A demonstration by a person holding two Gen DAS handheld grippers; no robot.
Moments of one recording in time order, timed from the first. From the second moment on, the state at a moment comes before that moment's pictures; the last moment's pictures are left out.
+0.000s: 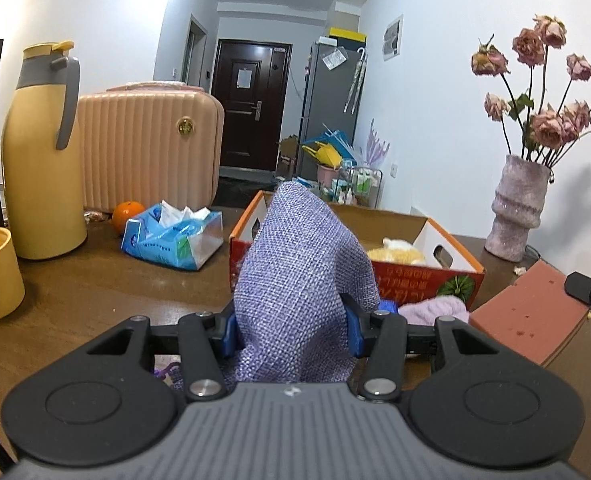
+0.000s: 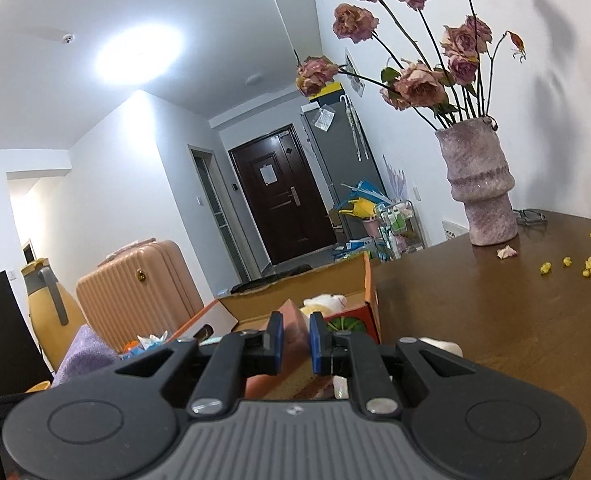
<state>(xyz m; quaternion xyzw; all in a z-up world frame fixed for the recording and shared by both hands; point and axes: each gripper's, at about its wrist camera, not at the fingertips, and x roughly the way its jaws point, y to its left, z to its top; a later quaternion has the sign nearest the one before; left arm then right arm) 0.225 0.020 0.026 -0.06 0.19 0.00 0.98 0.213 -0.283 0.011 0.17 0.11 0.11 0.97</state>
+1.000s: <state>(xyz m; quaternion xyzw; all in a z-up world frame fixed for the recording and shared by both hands) 0.281 0.034 0.063 -0.11 0.15 0.01 0.98 0.269 -0.250 0.042 0.18 0.07 0.11 0.98</state>
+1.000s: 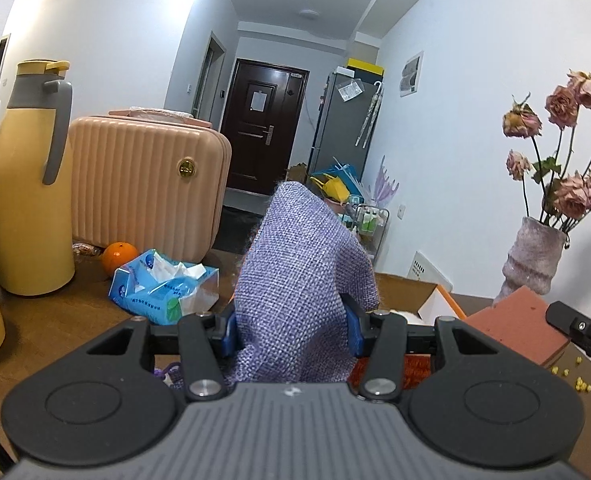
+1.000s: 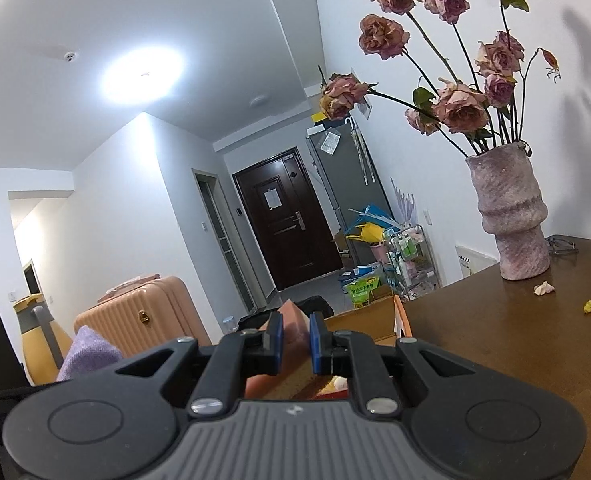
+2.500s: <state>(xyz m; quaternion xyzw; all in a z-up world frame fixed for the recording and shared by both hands) 0.402 0.028 0.055 -0.14 0.17 0.03 0.98 0.382 -0.227 0.034 0.19 0.07 0.08 0.98</state>
